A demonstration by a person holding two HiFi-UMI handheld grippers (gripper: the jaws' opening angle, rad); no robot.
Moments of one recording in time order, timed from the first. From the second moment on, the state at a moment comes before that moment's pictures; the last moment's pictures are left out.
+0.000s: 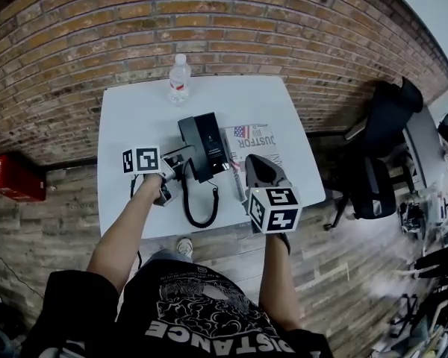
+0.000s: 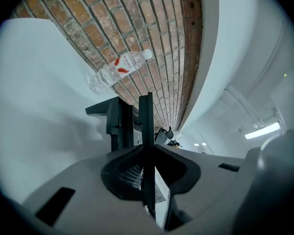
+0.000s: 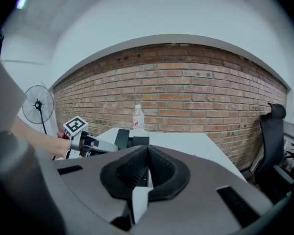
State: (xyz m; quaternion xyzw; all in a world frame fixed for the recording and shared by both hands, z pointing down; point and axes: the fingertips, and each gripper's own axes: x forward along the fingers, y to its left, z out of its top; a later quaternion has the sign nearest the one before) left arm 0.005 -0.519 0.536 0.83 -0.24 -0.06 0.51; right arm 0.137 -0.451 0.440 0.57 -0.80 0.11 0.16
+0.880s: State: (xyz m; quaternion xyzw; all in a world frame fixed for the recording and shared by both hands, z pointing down) left arm 0.027 -0.422 0.447 0.86 -0.27 -0.10 0.42; right arm 0.161 -0.370 0.407 0.55 -0.82 0.09 0.14
